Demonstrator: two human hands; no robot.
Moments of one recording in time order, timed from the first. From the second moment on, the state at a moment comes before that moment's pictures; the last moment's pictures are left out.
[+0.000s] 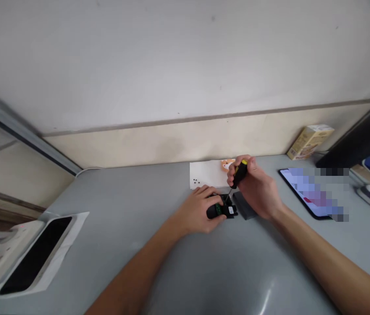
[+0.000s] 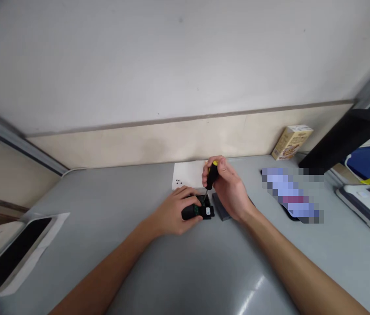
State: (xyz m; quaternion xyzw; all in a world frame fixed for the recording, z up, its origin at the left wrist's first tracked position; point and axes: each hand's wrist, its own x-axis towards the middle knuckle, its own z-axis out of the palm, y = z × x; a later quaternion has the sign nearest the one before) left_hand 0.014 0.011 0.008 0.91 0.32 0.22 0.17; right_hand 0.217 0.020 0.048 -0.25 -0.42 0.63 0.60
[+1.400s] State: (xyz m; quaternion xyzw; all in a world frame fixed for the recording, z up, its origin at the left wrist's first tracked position) left_hand 0.016 0.014 0.006 0.91 0.31 0.22 0.15; right_hand 0.217 0.039 0.049 -0.23 -0.39 0.67 0.59
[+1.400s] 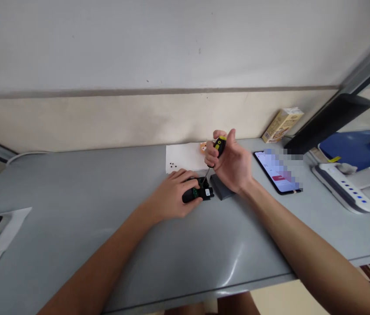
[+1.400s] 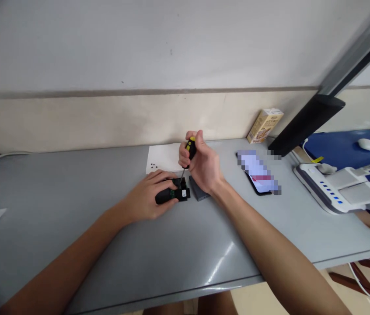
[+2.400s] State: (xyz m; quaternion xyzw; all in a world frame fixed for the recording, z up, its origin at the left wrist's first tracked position) left_hand 0.014 0.021 0.001 0.92 0.29 0.25 0.11; right_hand 0.213 0.036 0.051 -0.23 -0.42 0.63 0.61
